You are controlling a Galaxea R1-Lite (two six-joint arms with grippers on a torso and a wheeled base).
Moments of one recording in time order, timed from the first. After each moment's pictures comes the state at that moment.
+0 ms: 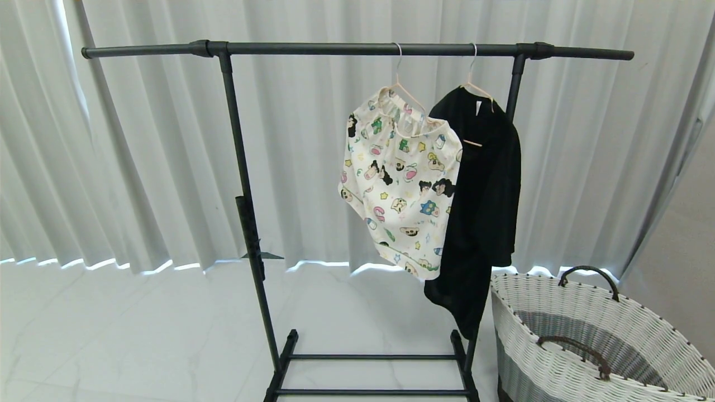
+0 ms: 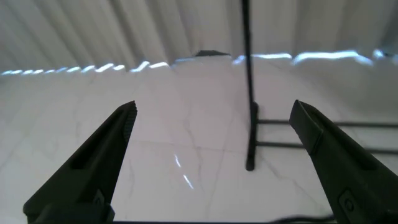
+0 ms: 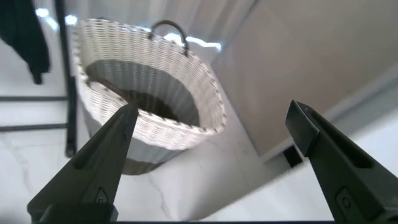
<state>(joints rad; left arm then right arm) -0.04 0.13 -0.10 0.14 0.33 0.21 0.09 0.39 -0.29 0.13 -0.48 -0.25</state>
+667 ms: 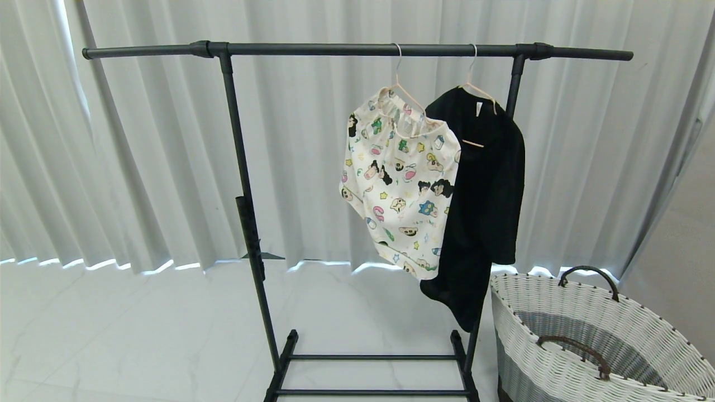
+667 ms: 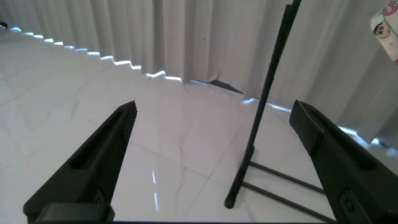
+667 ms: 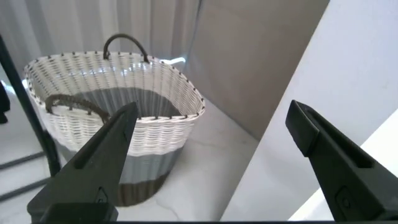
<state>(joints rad) 0.00 0.00 -0.08 0.14 0.37 0.00 0.00 0.00 -0.08 0.07 -0.54 -0.14</state>
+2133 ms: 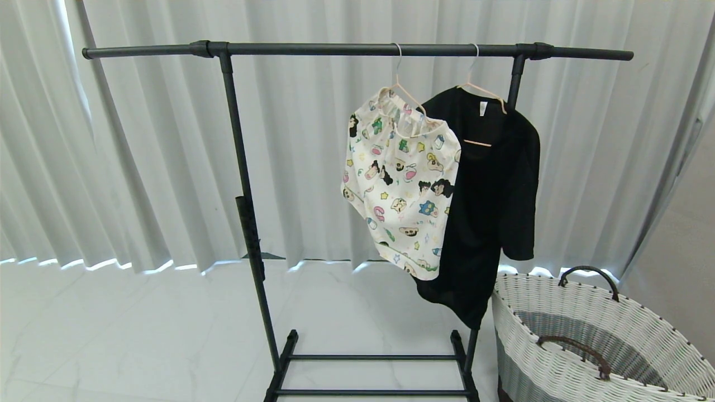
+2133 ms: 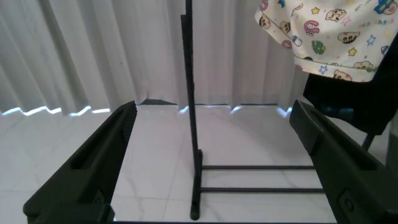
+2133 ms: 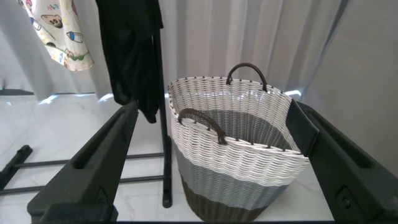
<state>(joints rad) 0.00 0.00 0.00 0.00 -0.01 0.05 0.01 0.00 0.00 0.01 -0.04 0.02</state>
